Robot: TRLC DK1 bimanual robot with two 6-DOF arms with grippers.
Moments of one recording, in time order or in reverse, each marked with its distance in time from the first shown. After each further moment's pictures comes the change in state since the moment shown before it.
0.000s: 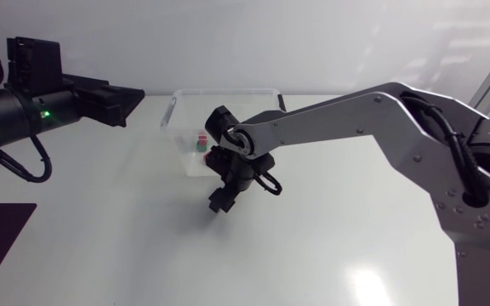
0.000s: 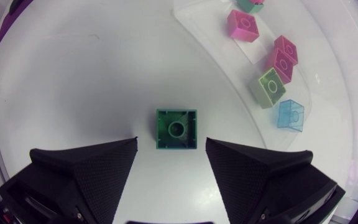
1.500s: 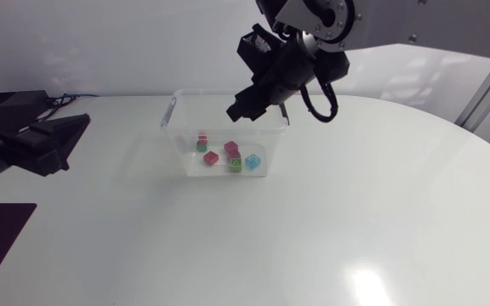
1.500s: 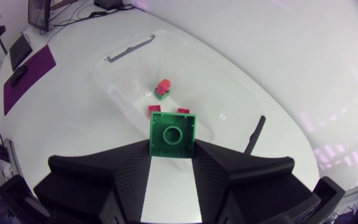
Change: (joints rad) left arm 0.135 -0.467 -0.210 -0.161 0.001 0.030; right arm -0.116 -0.381 0.111 -0.087 0.045 0.064
